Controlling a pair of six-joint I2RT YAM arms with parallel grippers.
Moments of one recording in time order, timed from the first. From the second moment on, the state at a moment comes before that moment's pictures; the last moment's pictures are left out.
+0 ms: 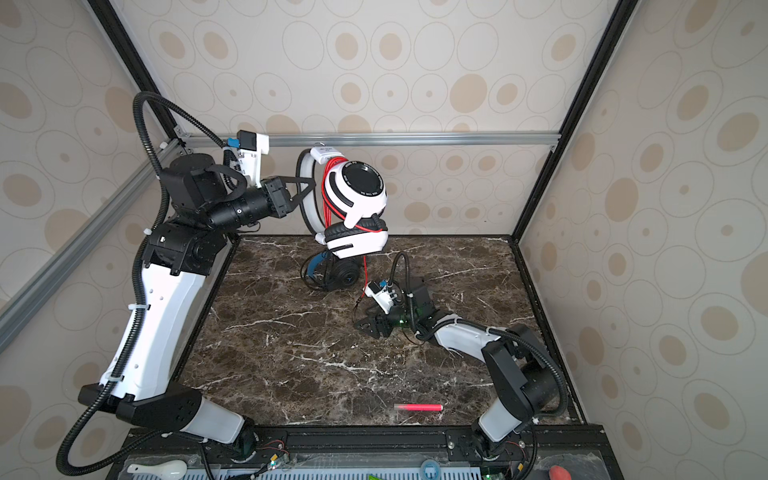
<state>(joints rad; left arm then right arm) -0.30 1.51 2.07 -0.60 0.57 -0.49 0.58 1.59 0.84 0.24 -0.76 0.04</state>
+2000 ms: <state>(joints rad) -0.26 1.50 1.99 -0.49 0.61 -0.56 0.60 1.72 0.86 0.25 -0.68 0.04</state>
